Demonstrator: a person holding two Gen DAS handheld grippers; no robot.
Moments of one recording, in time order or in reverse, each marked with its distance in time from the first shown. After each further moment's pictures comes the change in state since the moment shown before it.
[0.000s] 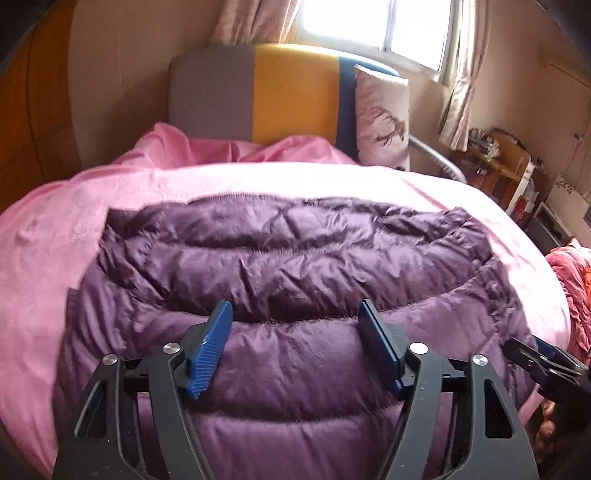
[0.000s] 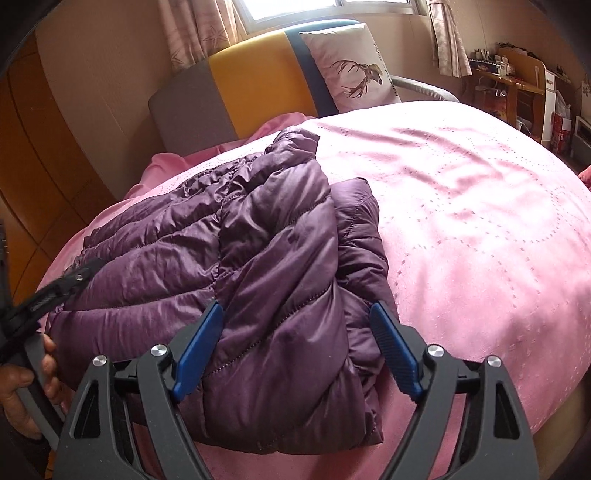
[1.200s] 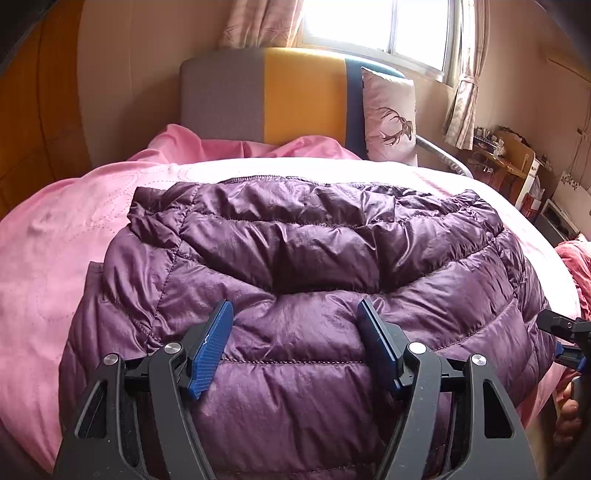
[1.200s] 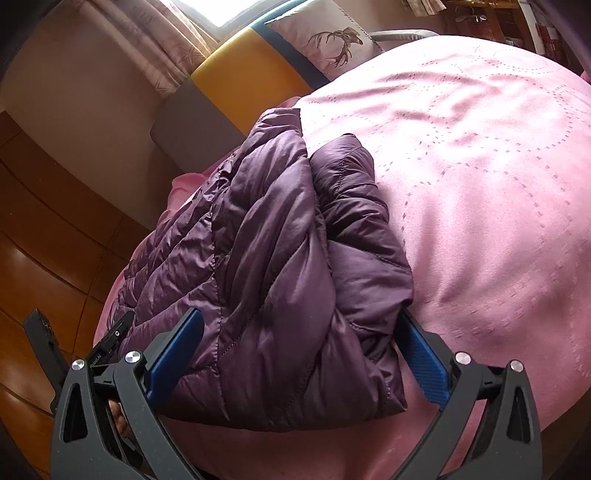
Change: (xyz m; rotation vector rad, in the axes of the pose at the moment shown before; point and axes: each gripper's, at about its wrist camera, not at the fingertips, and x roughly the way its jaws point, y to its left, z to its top) left arm -0.020 0.022 -0.032 0.016 -0.042 0.027; right arm -0.004 -0.024 -0.011 0.258 0.065 0.204
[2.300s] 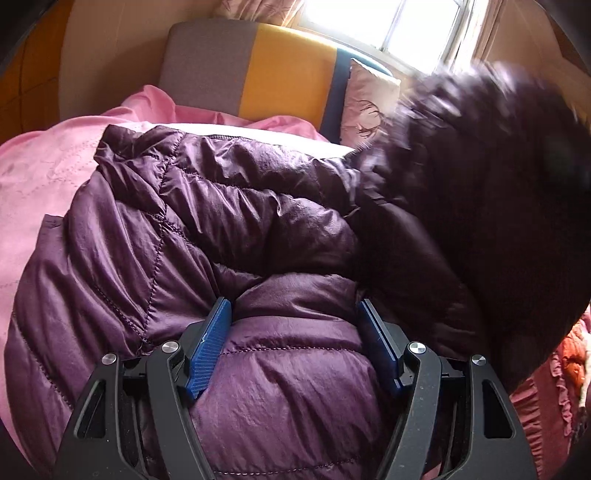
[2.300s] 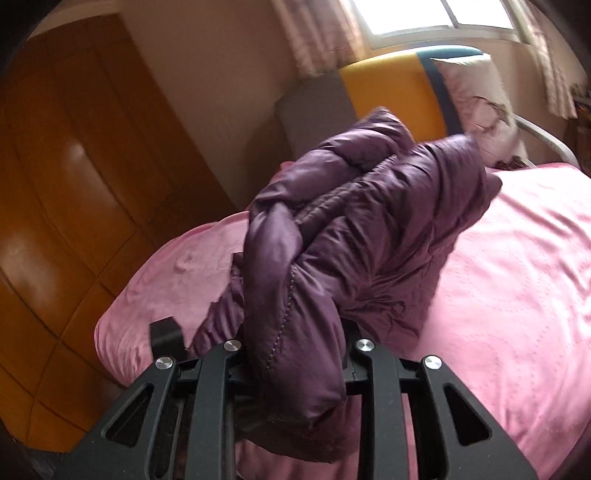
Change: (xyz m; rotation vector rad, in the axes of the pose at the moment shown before) left arm 0.021 0.028 -0.012 -0.098 0.064 -0.216; right arm 0.007 0.229 0.008 -0.453 -0.013 0.192
